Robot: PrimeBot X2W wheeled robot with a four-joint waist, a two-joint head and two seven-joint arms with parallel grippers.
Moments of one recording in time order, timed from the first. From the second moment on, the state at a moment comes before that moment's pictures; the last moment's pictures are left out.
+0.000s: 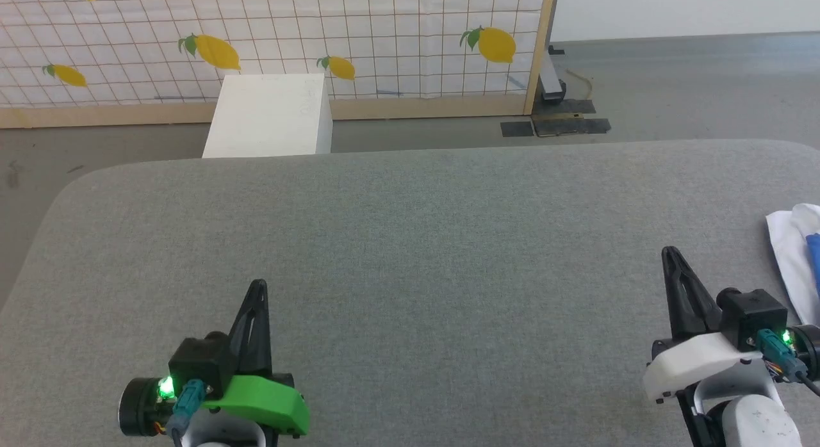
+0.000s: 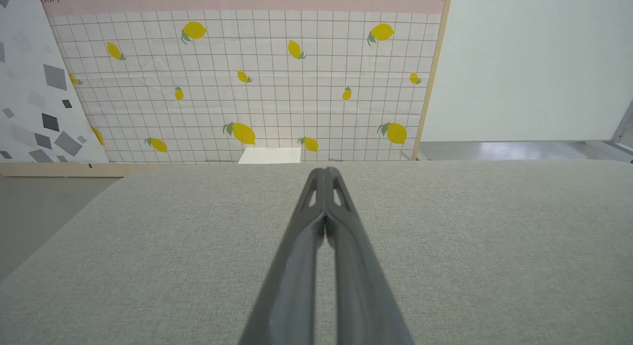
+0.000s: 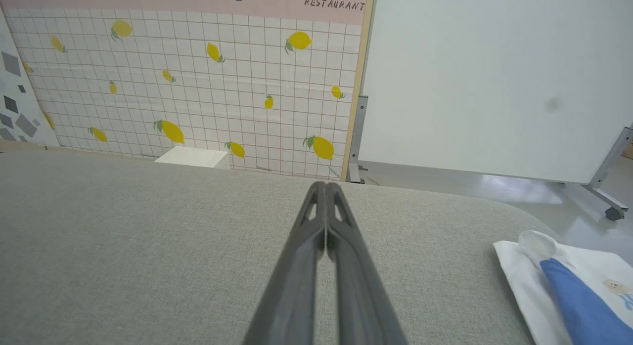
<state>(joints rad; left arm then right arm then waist) 0.03 0.06 -0.08 -0.01 -0.10 0.01 -0.16 -0.08 -0.05 -0.10 0.15 -0.04 0.13 -0.15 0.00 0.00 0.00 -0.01</state>
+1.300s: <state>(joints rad) 0.03 0.06 -0.04 -0.01 -0.05 0.01 -0.08 -0.04 -0.05 -0.05 0.08 -0.03 0.13 -0.07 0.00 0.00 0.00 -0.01</state>
